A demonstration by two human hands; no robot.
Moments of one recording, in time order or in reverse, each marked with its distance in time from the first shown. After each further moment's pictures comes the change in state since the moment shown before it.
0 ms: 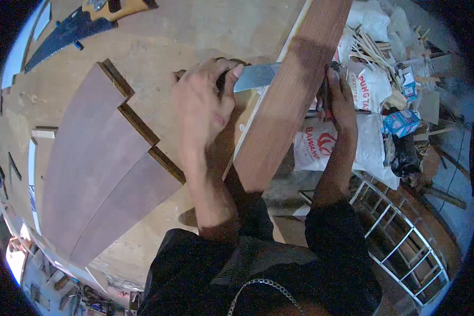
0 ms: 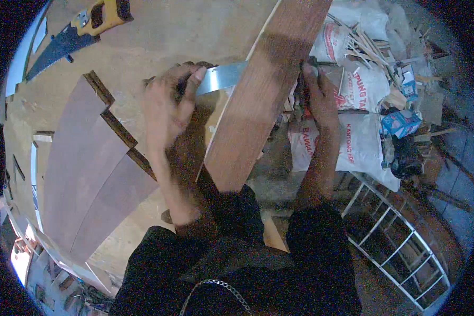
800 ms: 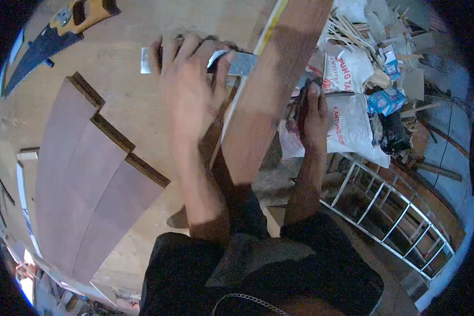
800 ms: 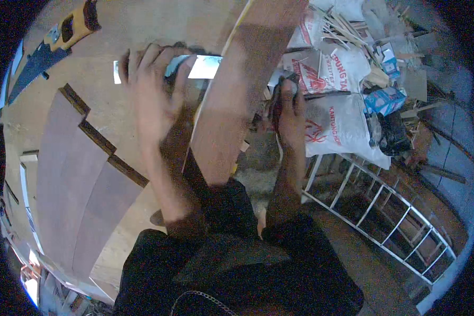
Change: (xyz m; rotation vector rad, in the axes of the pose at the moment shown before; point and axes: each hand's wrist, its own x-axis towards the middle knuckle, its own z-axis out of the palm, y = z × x) left_hand 0.008 0.019 0.019 0.274 0.171 0.302; right_hand -0.076 0.007 0.020 0.336 0.171 0.136
